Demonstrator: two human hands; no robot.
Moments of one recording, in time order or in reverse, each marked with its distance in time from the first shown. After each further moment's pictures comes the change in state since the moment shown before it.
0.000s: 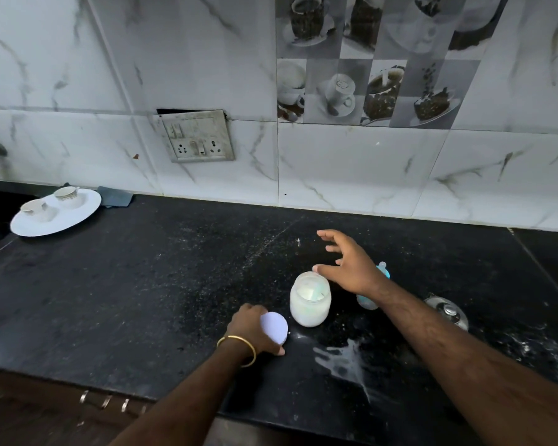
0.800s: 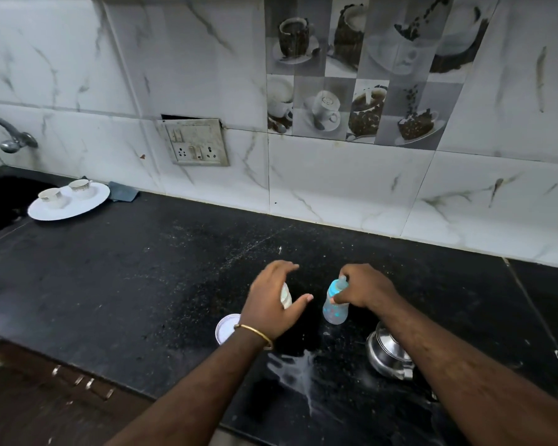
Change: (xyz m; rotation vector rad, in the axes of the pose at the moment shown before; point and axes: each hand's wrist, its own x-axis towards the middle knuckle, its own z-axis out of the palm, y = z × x) left_hand -0.024 0.154 0.015 -0.236 0.632 0.473; right_hand -0.007 0.063 -0.093 -0.688 -0.182 0.227
